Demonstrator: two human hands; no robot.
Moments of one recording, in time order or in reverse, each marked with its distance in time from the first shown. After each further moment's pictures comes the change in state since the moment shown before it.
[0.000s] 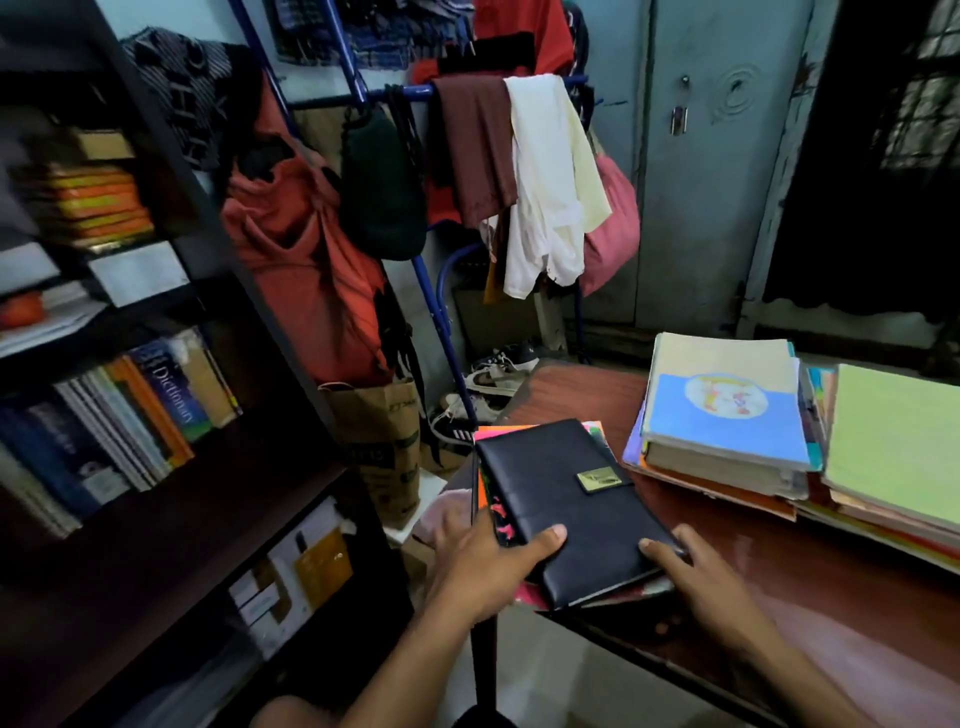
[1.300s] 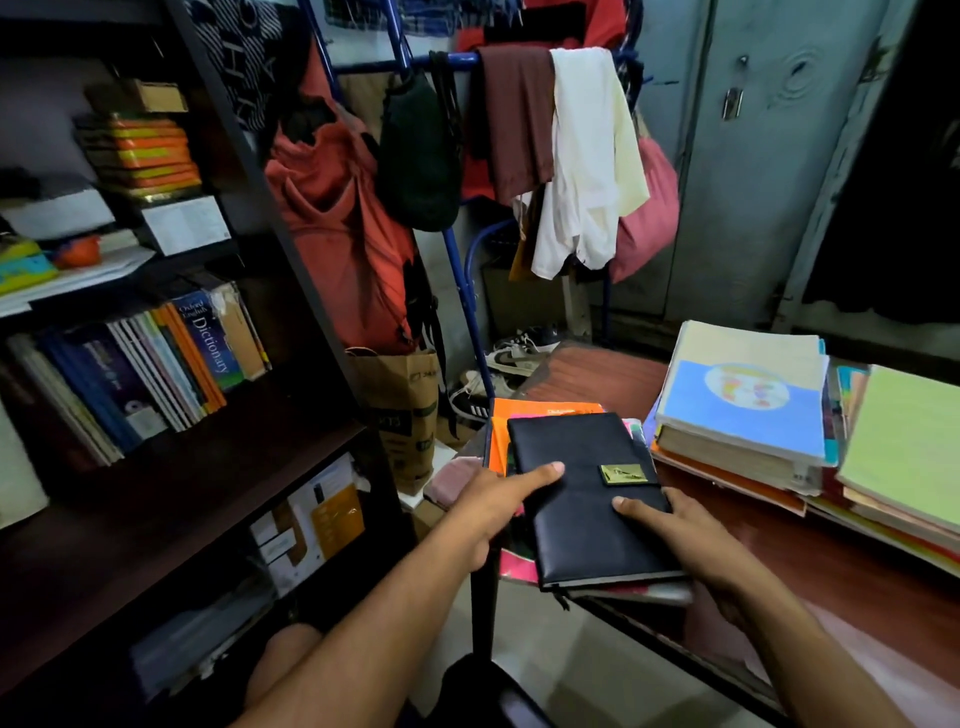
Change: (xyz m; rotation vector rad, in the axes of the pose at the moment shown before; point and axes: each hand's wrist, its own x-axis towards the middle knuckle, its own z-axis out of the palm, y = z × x) left_hand 0.016 0.015 0.002 -0.778 -0.162 -0.133; right_hand 0.017 -0.026 0.002 0.015 -0.165 0.010
